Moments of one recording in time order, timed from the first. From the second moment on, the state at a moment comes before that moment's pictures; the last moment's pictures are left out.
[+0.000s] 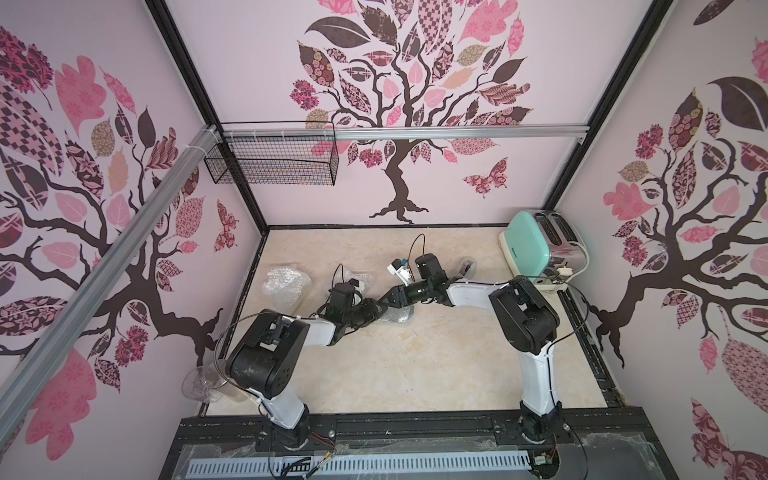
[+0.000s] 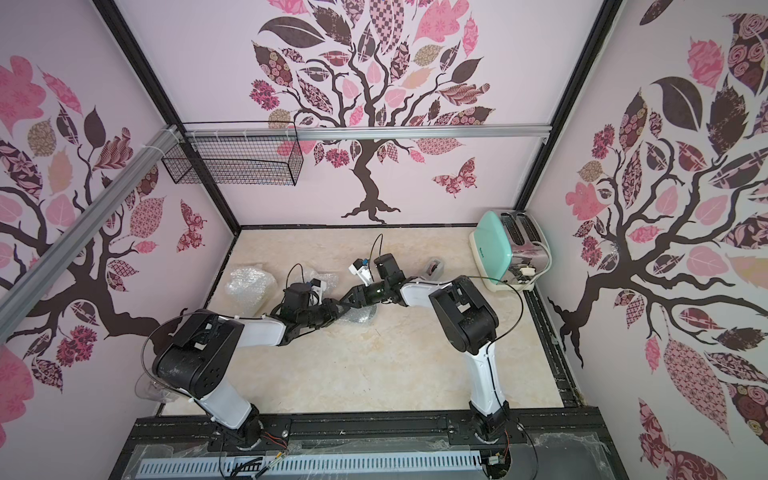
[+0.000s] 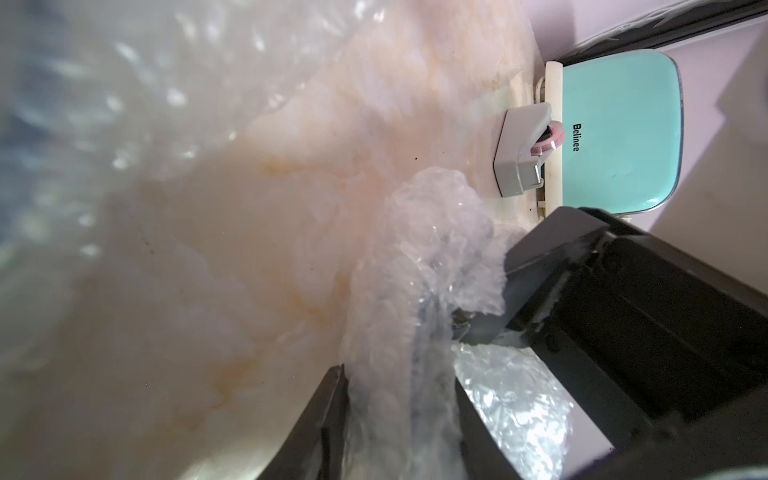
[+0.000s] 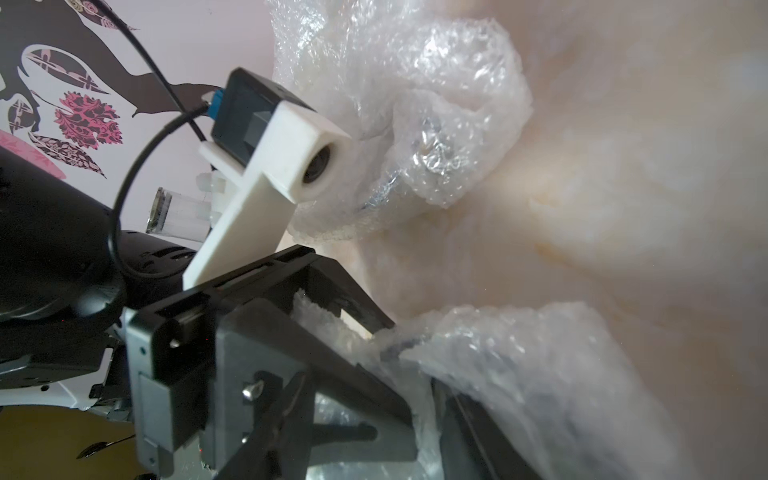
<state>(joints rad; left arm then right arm) -0.38 1.66 0.61 0.42 0.49 -0.86 0.57 2.08 1.27 0.12 -0.84 0.39</state>
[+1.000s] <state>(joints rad) -0.37 1.77 0.70 0.48 0.52 -0.87 0.55 2.08 1.24 0.16 -0.82 0.40</state>
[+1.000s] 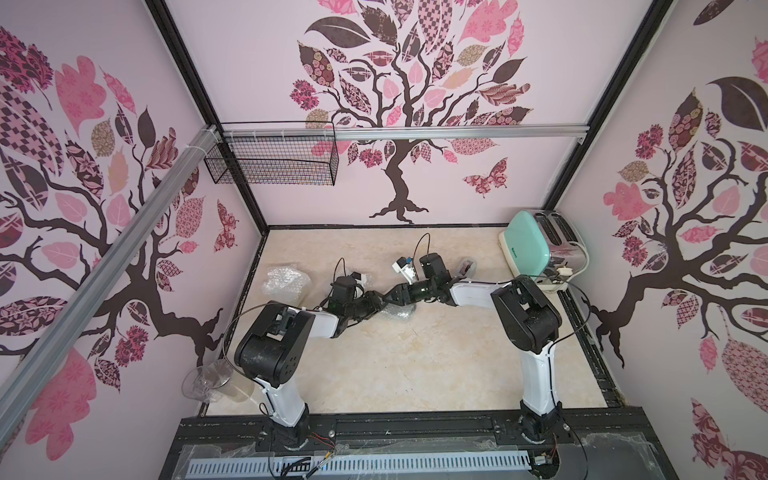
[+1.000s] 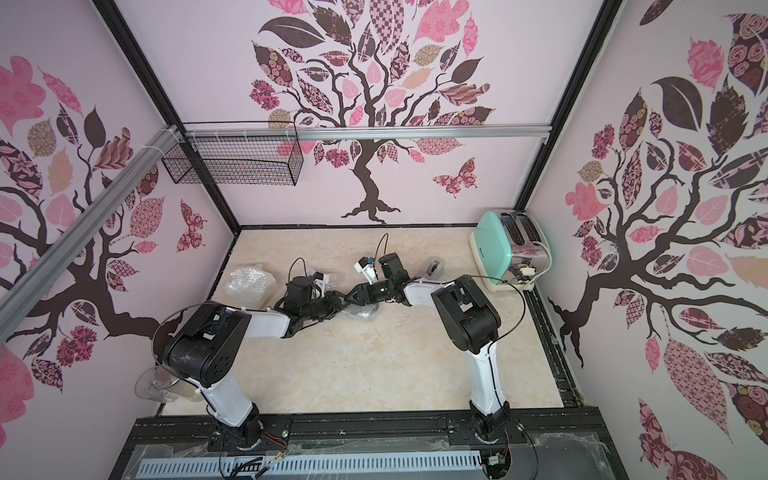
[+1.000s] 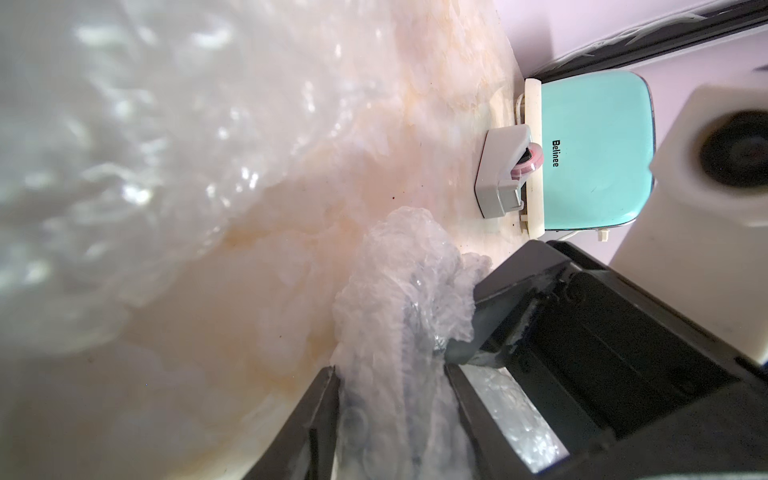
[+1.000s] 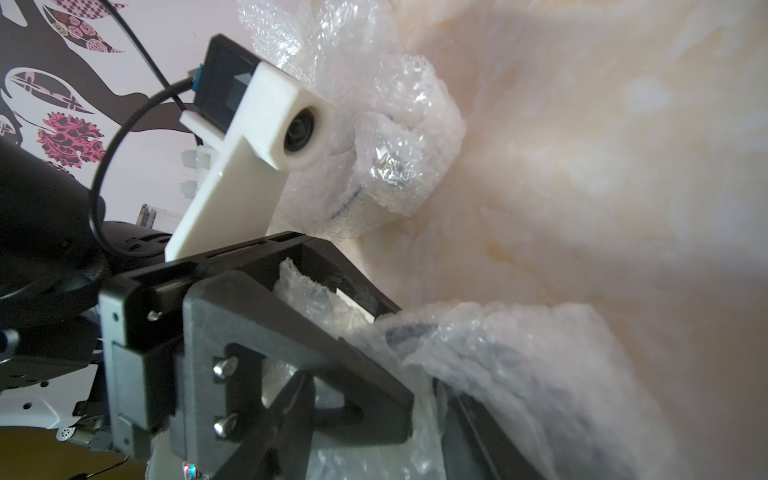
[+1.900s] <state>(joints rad) -0.39 1.86 0.74 0.58 0.51 -0.85 0.55 2.02 1.18 0.22 -0.70 0.42</state>
